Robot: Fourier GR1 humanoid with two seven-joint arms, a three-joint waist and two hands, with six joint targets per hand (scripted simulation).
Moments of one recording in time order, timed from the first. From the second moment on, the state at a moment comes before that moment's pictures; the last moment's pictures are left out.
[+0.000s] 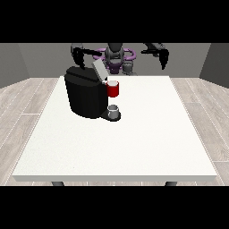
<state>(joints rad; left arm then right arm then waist) -0.32 0.02 0.21 -1.24 -0.04 -0.28 -0.09 -0.41 -0.18 -0.11 -1.23 -0.07 0.07 -0.03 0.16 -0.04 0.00</state>
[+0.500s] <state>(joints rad) -0.27 0.06 0.20 -1.35 0.00 -0.25 -0.06 -0.53 -0.16 -0.08 -1.14 -0.02 0.06 -0.03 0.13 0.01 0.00</state>
